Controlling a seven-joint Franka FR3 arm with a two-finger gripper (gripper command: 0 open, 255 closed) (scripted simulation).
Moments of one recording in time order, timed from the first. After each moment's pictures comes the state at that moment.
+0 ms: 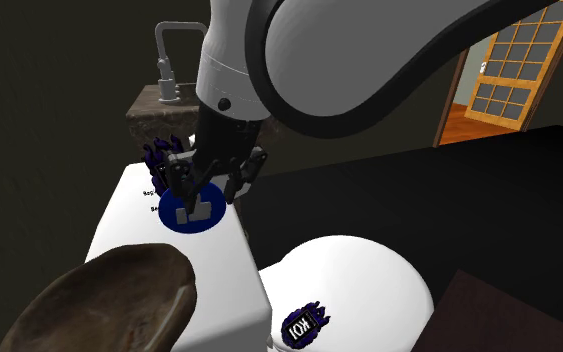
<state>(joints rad) 0.16 -0.10 0.34 -2.18 -0.02 2.47 0.59</state>
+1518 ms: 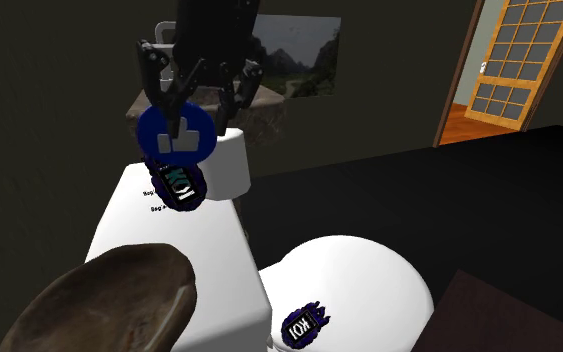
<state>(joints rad) 0.16 -0.16 0.33 -1.95 0.02 2.18 0.56</state>
